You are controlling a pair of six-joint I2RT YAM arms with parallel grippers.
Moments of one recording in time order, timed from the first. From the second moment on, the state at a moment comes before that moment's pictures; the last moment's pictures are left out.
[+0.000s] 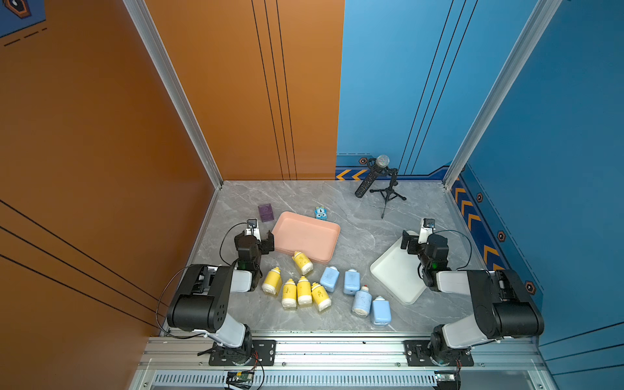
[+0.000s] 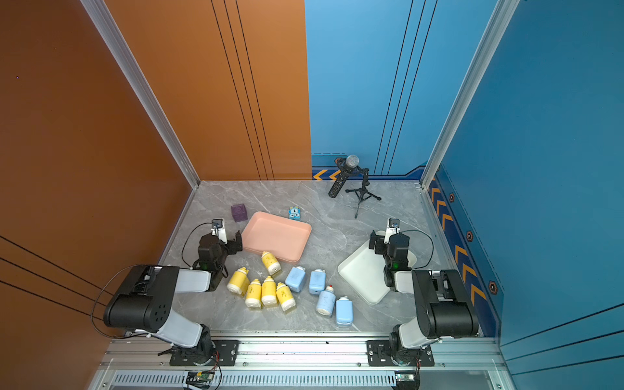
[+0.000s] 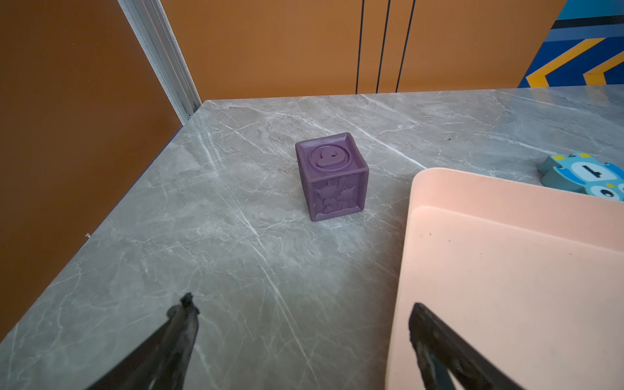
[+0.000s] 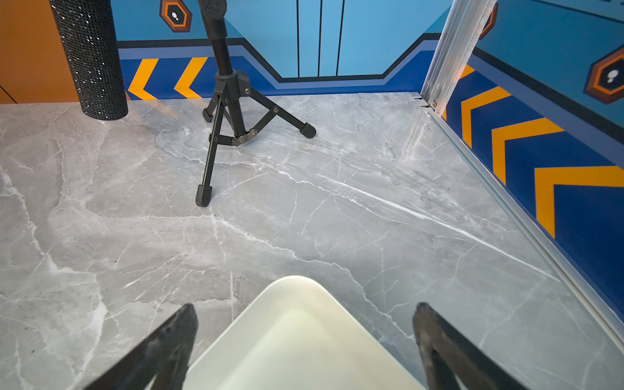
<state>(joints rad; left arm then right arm) -0.05 1.55 0.38 0.84 -0.19 0.01 0.02 1.51 0.38 0.77 0.10 0.03</state>
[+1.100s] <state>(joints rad) -0.17 1.13 1.18 -0.54 -0.28 -0.38 0.13 1.16 1.13 -0.73 0.22 0.32</state>
